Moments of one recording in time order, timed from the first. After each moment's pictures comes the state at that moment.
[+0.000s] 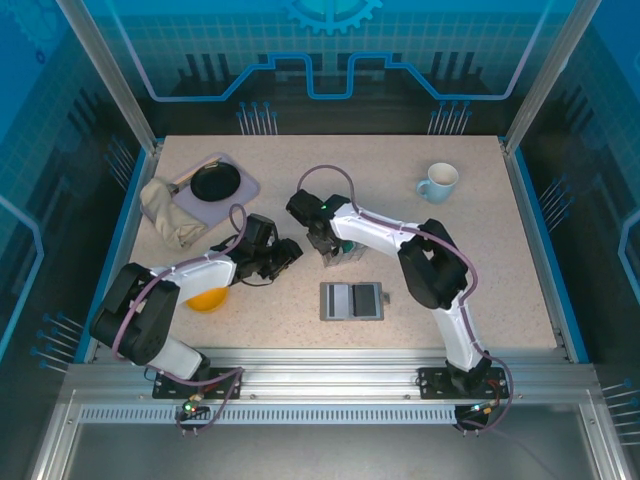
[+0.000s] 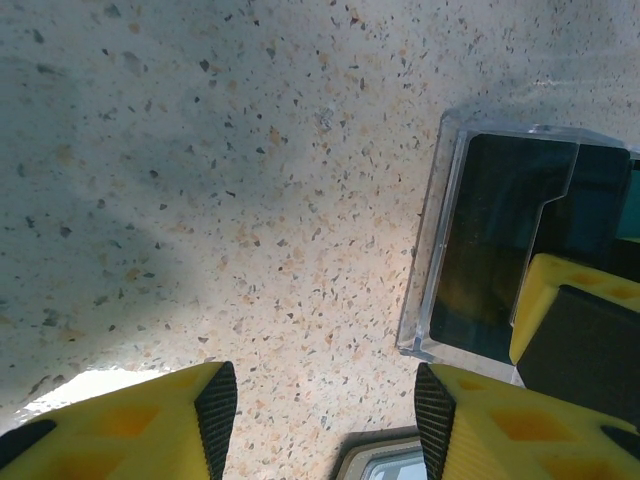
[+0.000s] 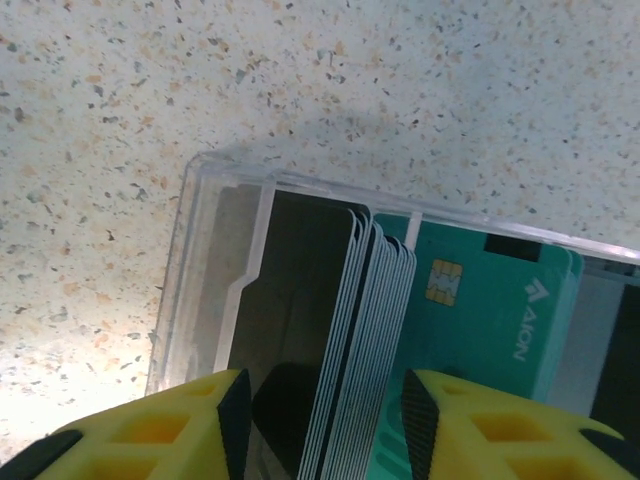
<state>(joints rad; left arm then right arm) -0.41 1.51 0.70 -0.09 0.24 -1.08 0.80 2.14 1.71 -0.92 0.43 0.25</state>
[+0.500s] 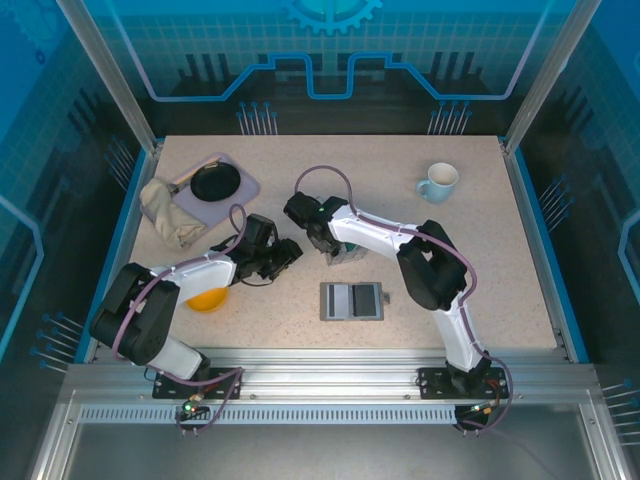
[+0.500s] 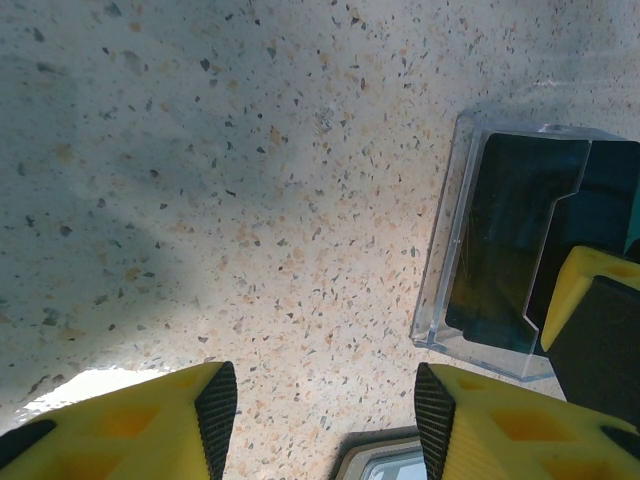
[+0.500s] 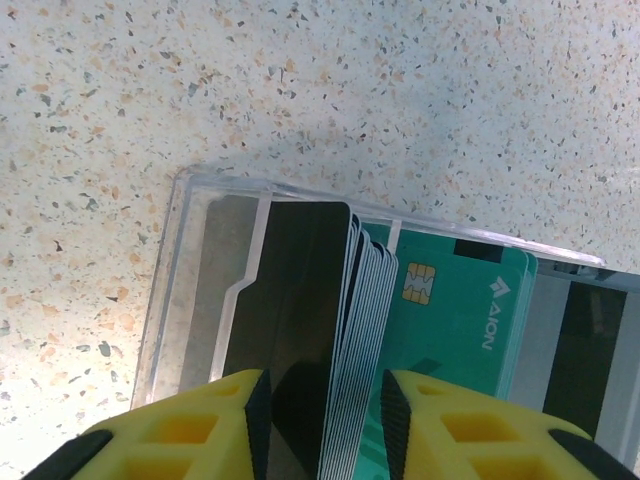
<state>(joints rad) -0.41 1.51 0.70 -0.09 0.24 -1.09 0.81 2.14 1.71 -0.93 0.51 0.24</state>
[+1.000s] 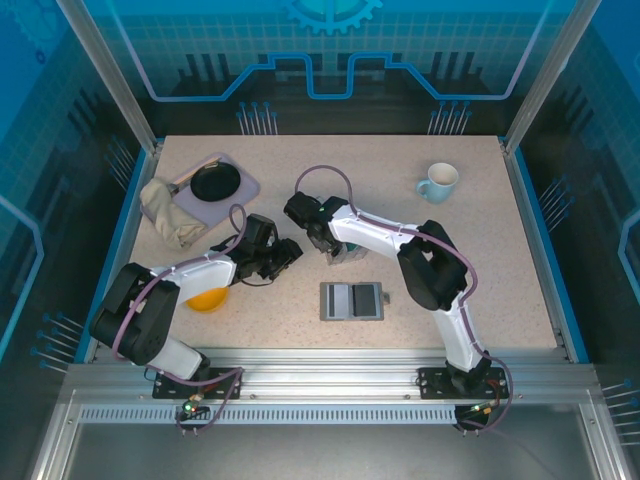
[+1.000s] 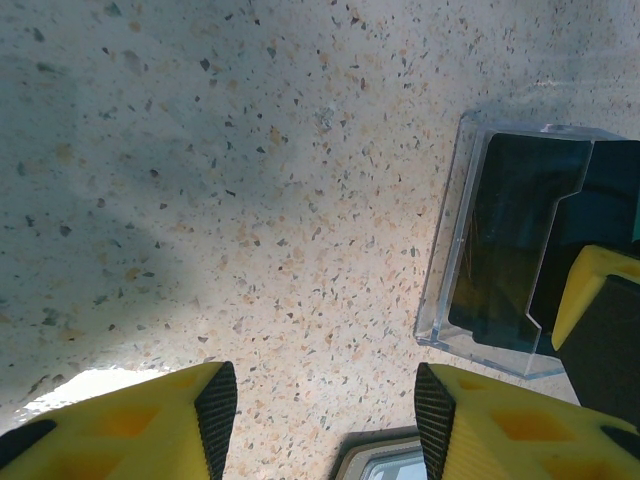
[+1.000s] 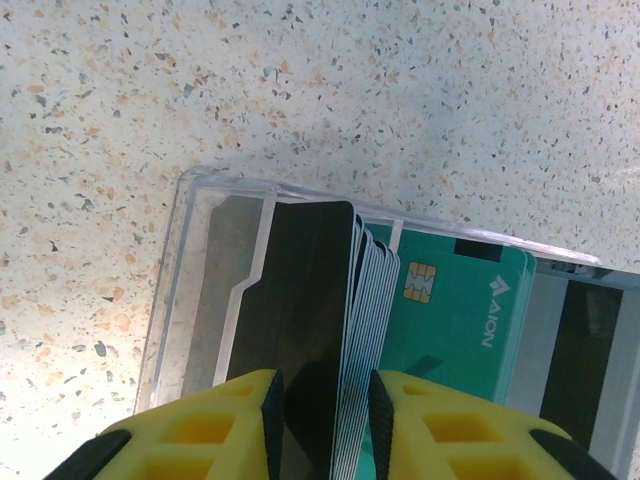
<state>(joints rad) -0.41 1.51 0.70 -0.09 0.24 -1.09 0.81 2.13 1.71 -0.93 0.52 0.24</state>
